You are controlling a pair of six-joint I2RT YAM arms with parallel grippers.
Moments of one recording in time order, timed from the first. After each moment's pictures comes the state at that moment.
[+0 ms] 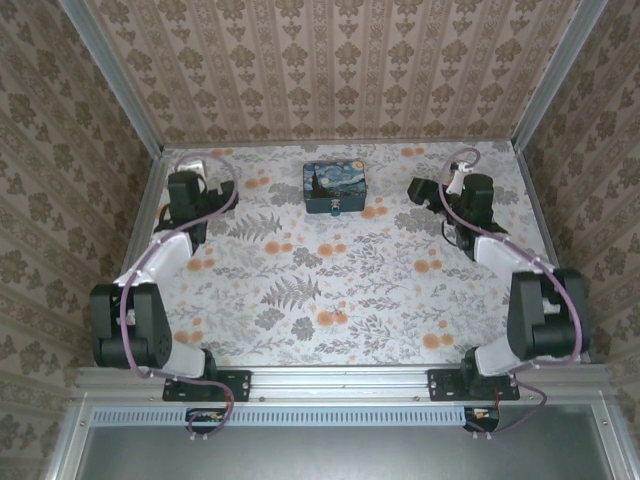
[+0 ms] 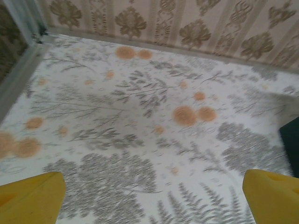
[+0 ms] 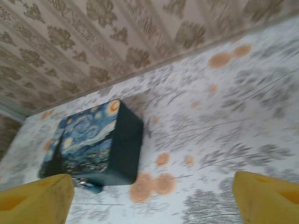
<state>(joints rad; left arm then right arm) -0.07 1.47 0.96 -0.02 0.00 -0.20 0.00 1.54 0.84 0.30 -0.34 0.49</state>
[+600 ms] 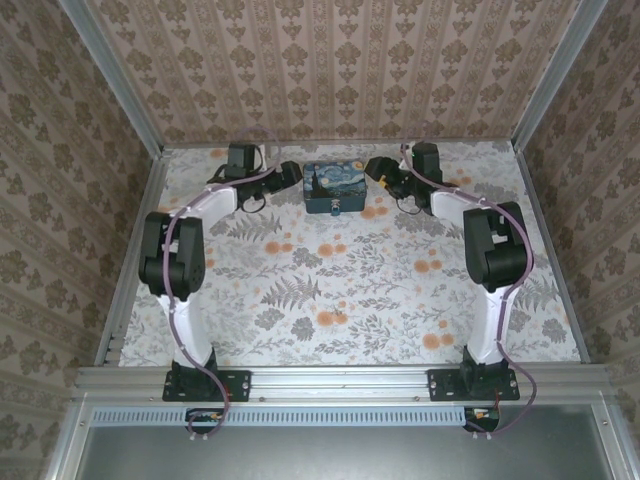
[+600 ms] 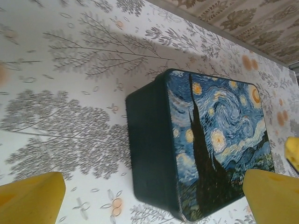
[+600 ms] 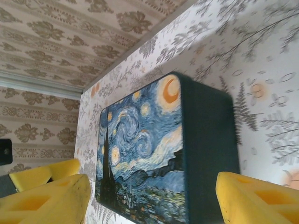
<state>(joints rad) -0.27 1.99 1.44 -0.14 0.41 -0.53 0.16 2.05 1.36 0.17 -0.52 0.81</state>
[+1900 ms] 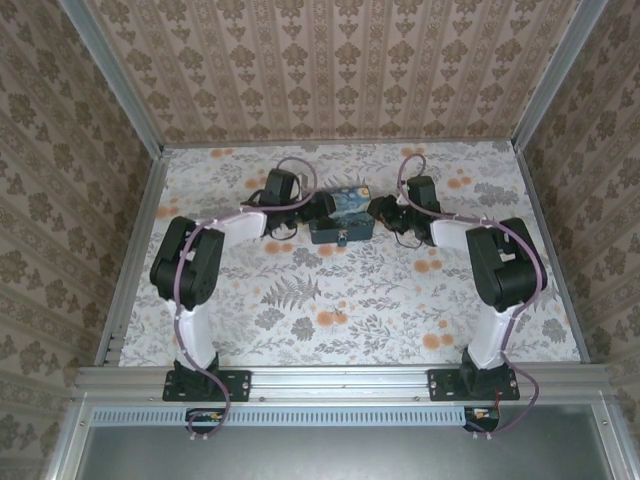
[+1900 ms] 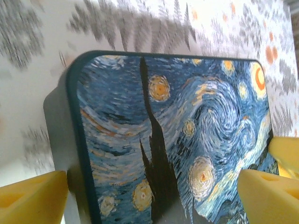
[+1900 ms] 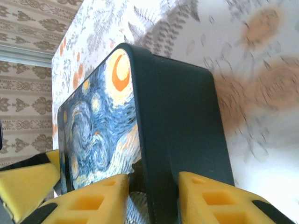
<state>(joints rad) -0.51 1.90 1.18 -0.02 0.37 -0.66 0.23 1.84 0.96 0.23 -0.47 0.84</state>
